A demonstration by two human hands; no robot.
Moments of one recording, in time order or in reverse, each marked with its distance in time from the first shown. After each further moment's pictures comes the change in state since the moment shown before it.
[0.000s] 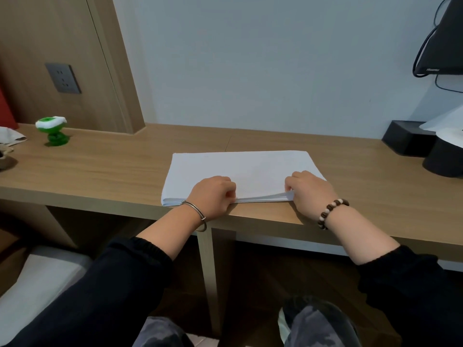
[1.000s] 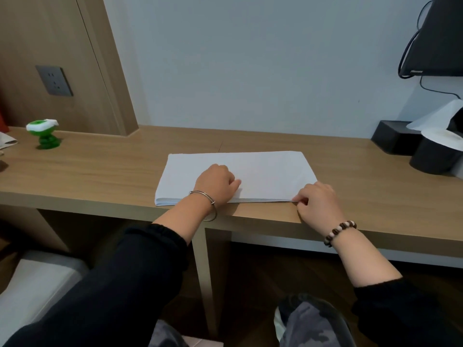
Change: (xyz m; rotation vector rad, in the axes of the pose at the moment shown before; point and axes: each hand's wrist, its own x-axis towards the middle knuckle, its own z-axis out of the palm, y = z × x) left_hand 0.035 0.017 0.002 0.028 0.022 -0.173; right_hand -0.037 0.017 0.019 0.269 0.223 0.177
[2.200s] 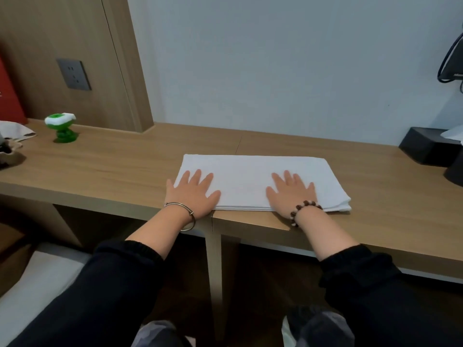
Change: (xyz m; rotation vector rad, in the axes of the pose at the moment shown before) left_hand -0.029 -0.088 0.009 0.200 -0.232 -0.271; right_hand 0.065 -0.068 0.047 -0.177 -0.470 0.151
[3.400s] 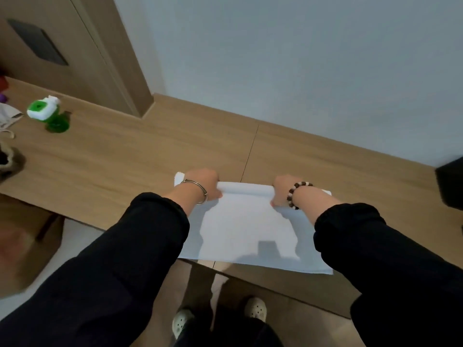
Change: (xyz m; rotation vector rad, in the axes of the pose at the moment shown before) left_hand 0.138 -0.003 -0.086 -0.046 -0.543 -0.003; right_hand 0.146 -0.033 -0.102 -0.211 -0.677 -0.157
